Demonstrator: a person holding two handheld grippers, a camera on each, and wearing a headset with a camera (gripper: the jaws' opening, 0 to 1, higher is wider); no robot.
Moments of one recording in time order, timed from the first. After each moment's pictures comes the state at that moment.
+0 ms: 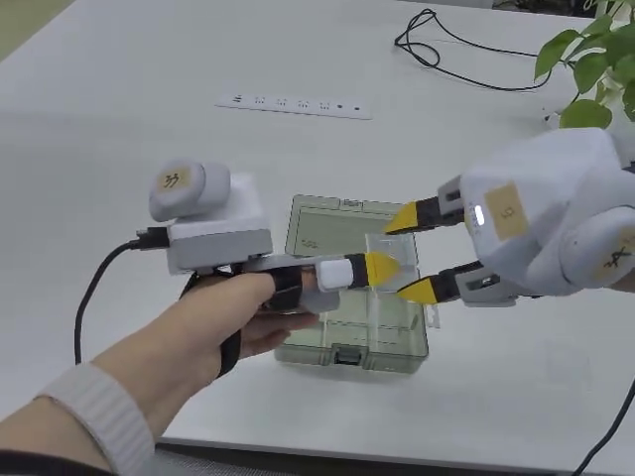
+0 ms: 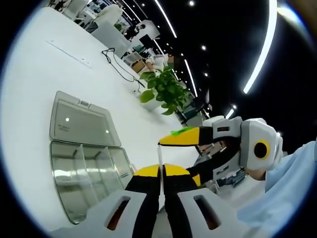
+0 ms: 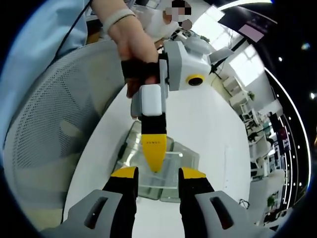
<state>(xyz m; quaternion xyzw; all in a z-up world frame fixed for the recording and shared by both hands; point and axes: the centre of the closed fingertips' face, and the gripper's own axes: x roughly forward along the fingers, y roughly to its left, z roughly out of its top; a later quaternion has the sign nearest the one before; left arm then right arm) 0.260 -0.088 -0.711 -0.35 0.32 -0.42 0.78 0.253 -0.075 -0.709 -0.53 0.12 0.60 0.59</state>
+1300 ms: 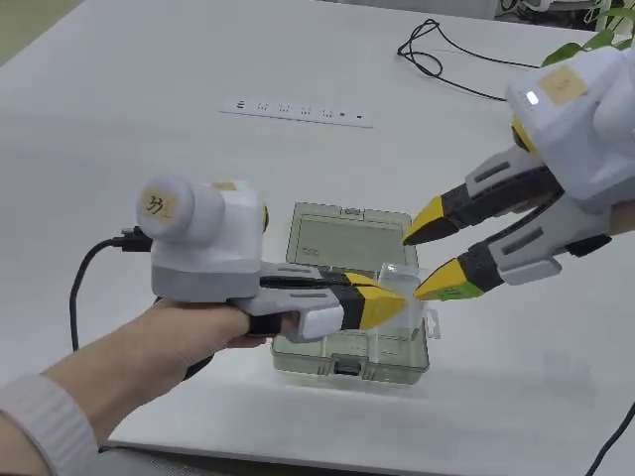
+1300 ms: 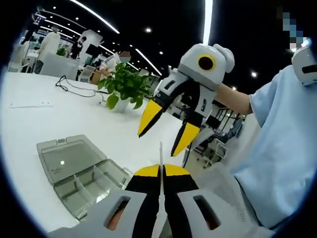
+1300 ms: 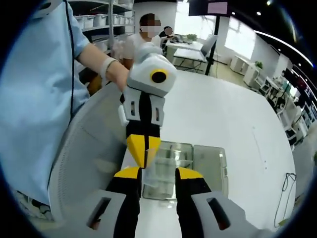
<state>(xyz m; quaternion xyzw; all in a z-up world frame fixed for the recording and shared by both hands) 0.224 -0.092 -0.693 -0.13 0.22 -0.58 0.77 0.244 -0.084 -0.682 -0.33 0.27 0.68 0.60</state>
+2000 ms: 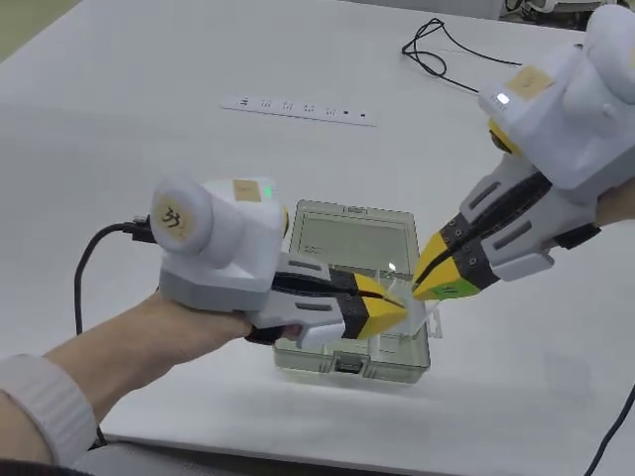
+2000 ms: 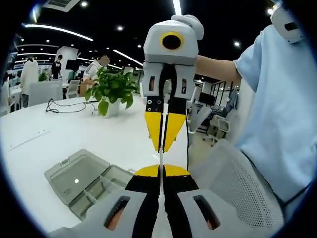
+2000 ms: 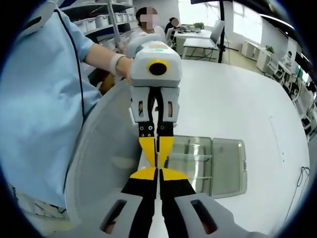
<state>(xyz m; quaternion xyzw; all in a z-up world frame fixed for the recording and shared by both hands) 0.219 -0.096 -0.699 -0.01 0.17 -0.62 0.77 0.217 -0.082 -0.689 -0.31 0.33 0.70 0.55</state>
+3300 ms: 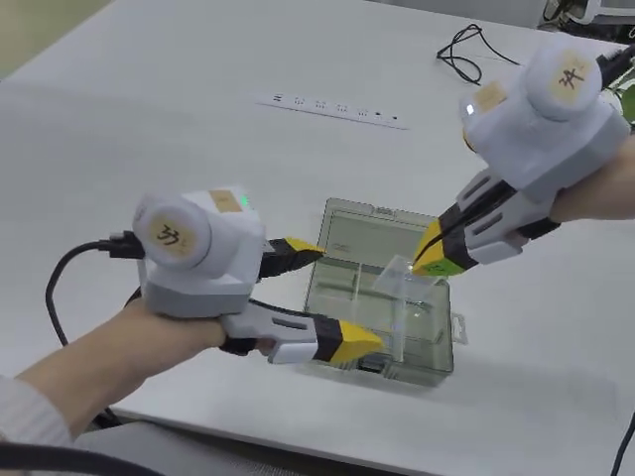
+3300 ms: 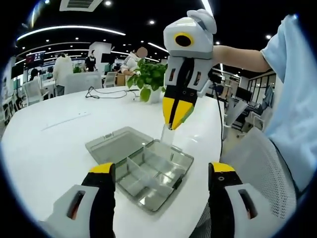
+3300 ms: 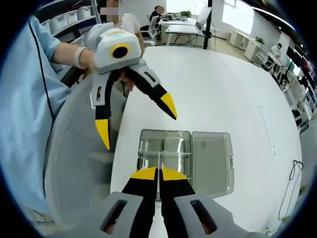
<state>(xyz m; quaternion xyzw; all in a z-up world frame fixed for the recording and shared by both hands) 0.245 -0.020 -0.736 0.01 0.22 -0.46 0.86 0.264 -0.060 -0.722 -0.36 0.36 0.64 0.58</state>
